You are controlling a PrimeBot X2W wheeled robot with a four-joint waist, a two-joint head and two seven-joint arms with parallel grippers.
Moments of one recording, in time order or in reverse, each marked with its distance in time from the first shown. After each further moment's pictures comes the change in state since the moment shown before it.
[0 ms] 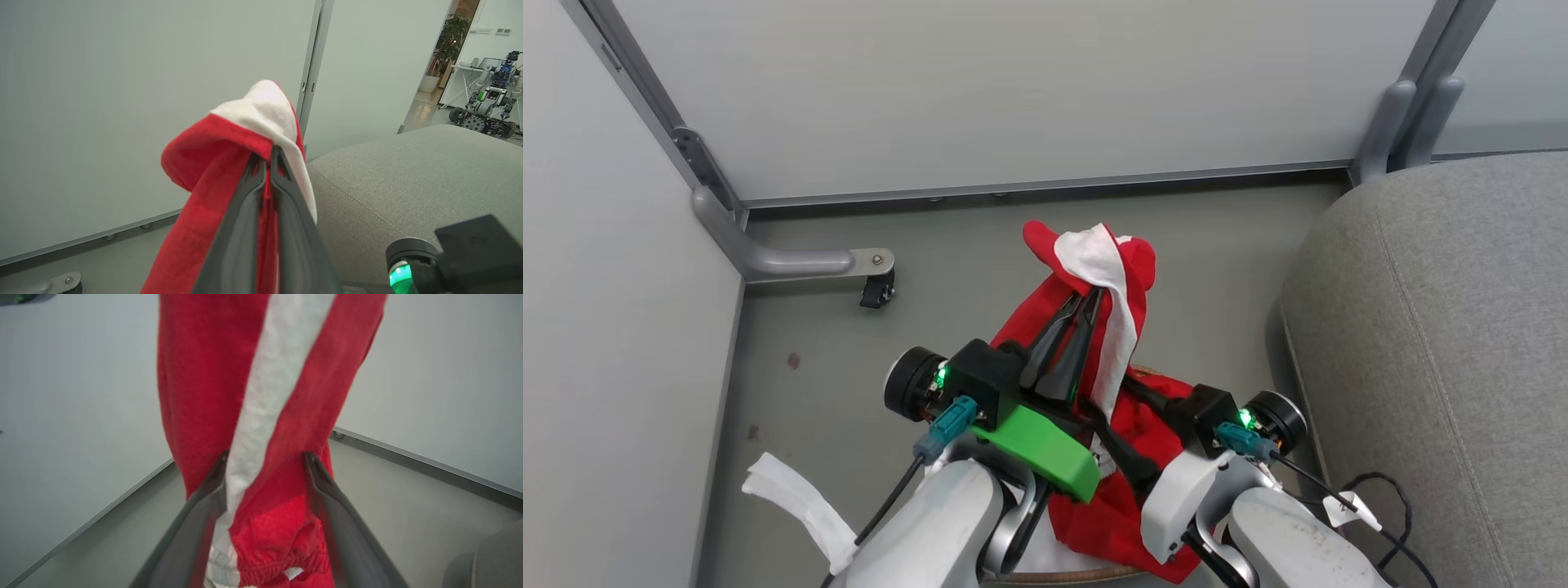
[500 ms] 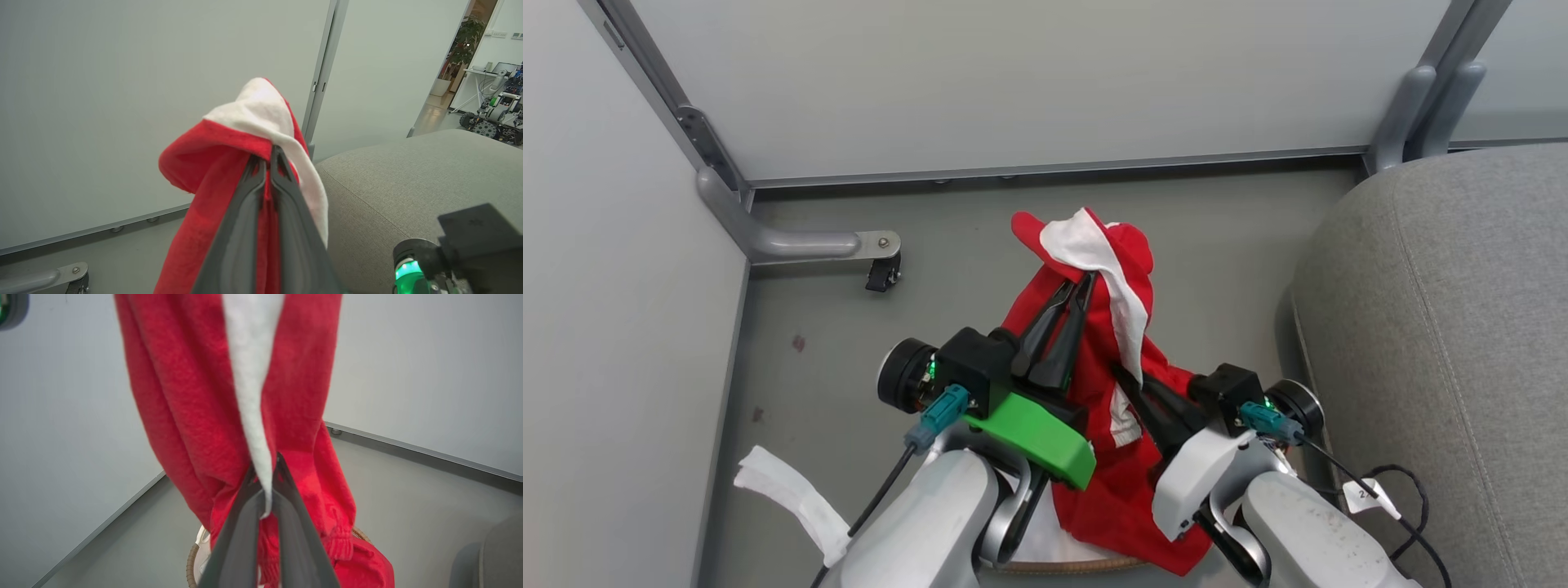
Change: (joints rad) left arm -0.017 0.000 0.008 -0.002 -0.016 0.014 0.000; right arm -0.014 0.000 -0.051 0.004 0.037 0.000 0.000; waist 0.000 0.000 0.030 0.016
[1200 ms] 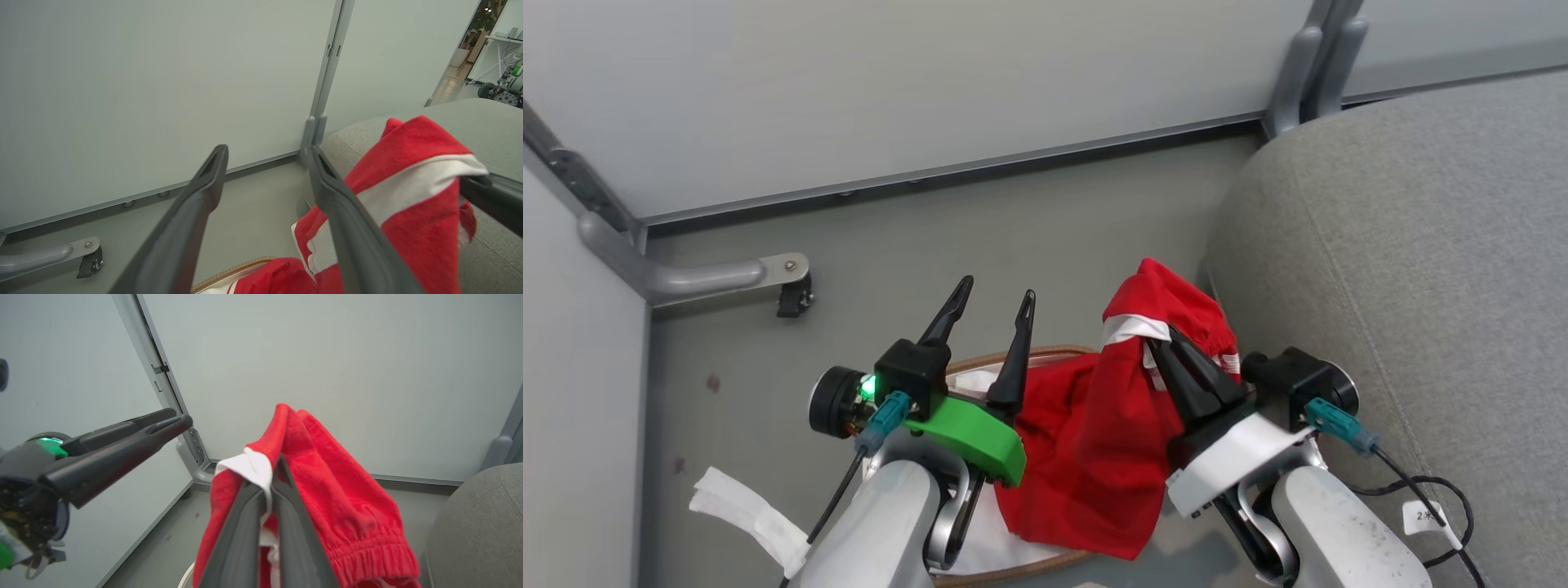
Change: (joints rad) left arm 0.054 0.004 0.165 0.112 0.103 -0.016 0.000; right arm 0.118 0.000 -0.143 -0.314 -0.003 0.000 0.000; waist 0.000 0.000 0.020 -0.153
